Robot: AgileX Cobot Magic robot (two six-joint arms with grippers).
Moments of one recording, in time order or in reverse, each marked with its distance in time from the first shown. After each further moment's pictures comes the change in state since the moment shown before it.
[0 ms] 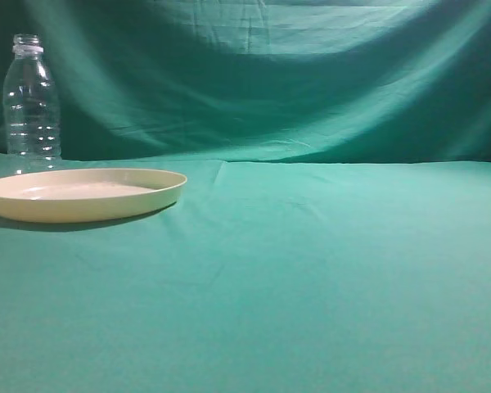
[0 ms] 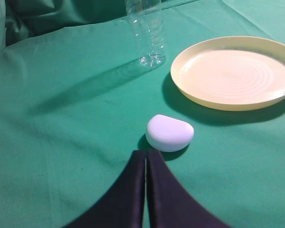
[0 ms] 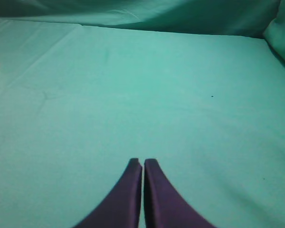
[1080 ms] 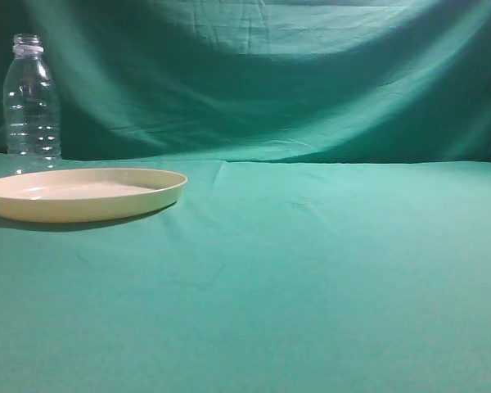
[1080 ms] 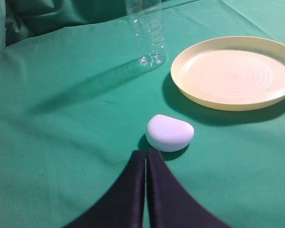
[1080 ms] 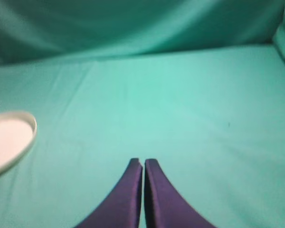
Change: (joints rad) left arm 0.000 0.000 0.000 0.000 0.000 0.000; right arm 0.000 0.365 -0.459 0.074 0.202 0.126
